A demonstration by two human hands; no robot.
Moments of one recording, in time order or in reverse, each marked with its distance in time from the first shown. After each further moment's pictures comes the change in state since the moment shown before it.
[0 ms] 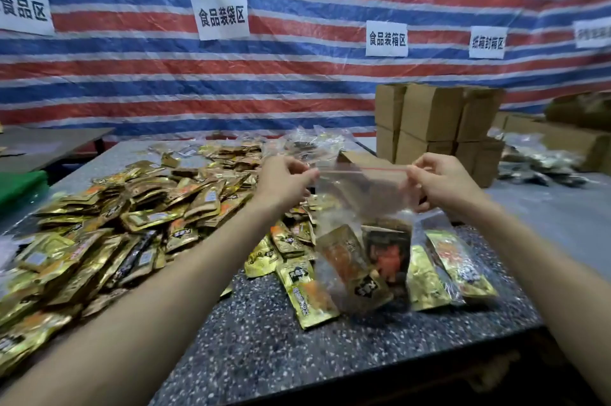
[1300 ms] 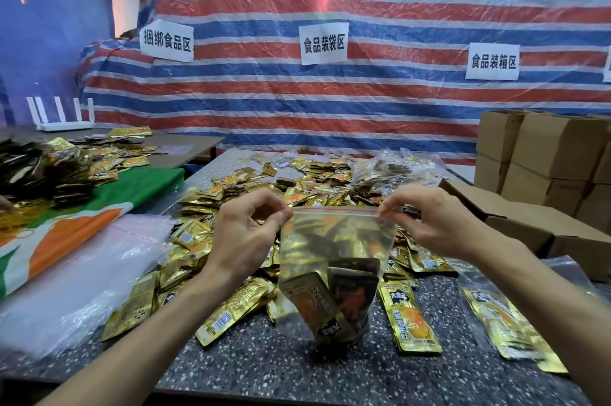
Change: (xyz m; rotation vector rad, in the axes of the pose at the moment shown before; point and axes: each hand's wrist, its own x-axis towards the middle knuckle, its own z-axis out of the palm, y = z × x) left_hand -0.124 -0.047 -0.181 0.158 0.368 0.292; right_hand -0.053 -0.101 0.138 -0.463 -0.377 -0.838
